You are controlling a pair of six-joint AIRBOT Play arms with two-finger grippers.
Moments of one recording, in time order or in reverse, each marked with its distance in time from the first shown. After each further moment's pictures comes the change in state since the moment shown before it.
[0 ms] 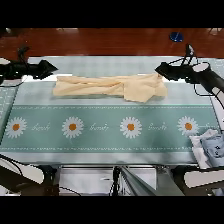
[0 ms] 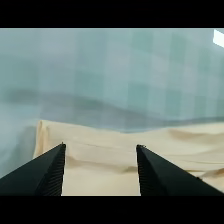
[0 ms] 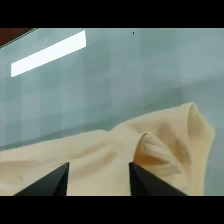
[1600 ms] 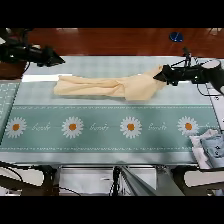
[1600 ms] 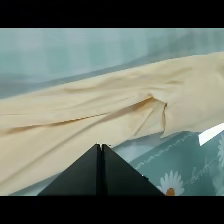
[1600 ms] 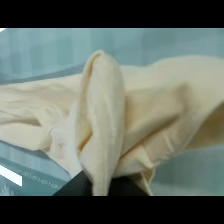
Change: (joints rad) left arm -0.193 0.132 0.100 0.010 -0.270 -0.075; right arm -0.061 0.042 0.029 0.054 0.448 0.047
